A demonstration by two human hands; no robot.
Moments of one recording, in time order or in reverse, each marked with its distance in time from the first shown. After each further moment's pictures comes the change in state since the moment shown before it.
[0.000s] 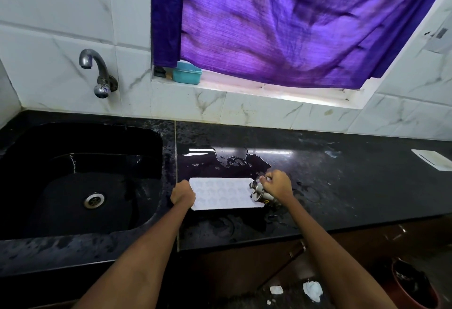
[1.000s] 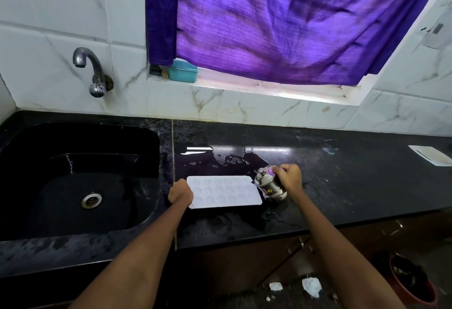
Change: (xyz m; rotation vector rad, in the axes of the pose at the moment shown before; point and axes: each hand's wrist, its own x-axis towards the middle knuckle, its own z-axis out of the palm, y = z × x) left_hand -0.007 0.002 -0.004 0.047 0.001 0.011; right_hand 0.009 0.027 -0.018 0.374 0.152 0.170
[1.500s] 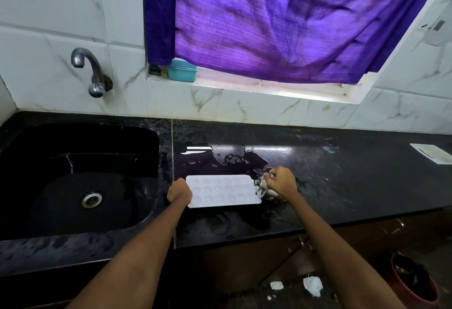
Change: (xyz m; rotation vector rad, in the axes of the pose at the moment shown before) left_hand 0.002 0.001 0.002 -0.013 0.020 -0.011; right_hand -0.007 0.001 0.010 -0.392 -0.136 -0.173
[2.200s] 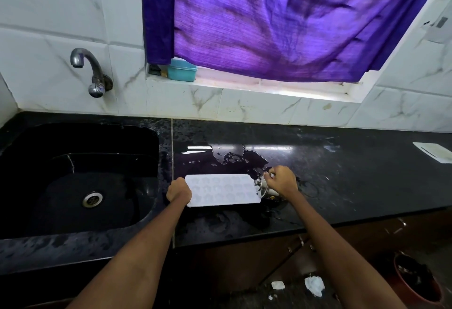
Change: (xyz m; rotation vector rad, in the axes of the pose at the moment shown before) left_hand 0.004 0.001 0.005 0.027 0.012 -0.014; right_hand 0.001 0.006 0.000 -0.042 -0.008 -0.042
